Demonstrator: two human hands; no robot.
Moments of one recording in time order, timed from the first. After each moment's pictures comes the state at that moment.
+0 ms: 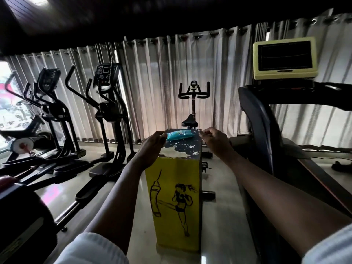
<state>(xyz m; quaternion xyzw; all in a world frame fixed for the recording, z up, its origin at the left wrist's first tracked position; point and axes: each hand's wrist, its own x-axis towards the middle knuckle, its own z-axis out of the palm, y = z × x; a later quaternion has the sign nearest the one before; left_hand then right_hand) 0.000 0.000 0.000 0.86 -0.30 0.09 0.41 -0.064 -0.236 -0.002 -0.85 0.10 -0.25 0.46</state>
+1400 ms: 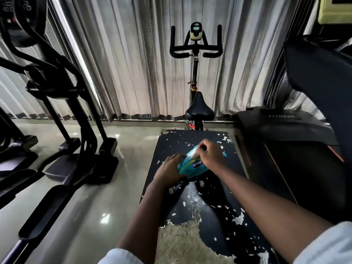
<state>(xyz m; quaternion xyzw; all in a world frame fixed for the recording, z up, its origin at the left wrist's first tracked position) 0.626 -0.211 -0.191 0.89 -0.35 -0.10 0.28 0.570 -0.382 -0.170 -0.88 0.20 -0.20 0.37</state>
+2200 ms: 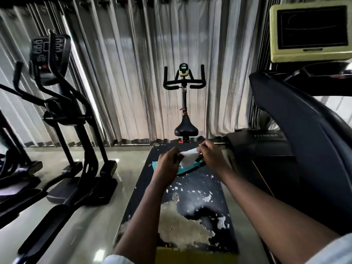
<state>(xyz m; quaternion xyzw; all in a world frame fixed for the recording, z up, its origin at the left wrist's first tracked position) 0.479 -0.211 -0.102 0.84 -0.35 0.11 0.41 0.415 -0.376 -0.084 -0.78 0.18 -0.25 0.55</state>
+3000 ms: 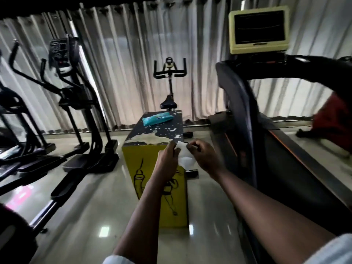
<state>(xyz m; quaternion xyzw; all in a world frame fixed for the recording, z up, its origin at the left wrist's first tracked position) -0.012 -0.097 -0.090 0.84 -0.32 0.05 0.43 -0.068 -0.244 -0.103 -0.81 0.10 -0.26 0.52</state>
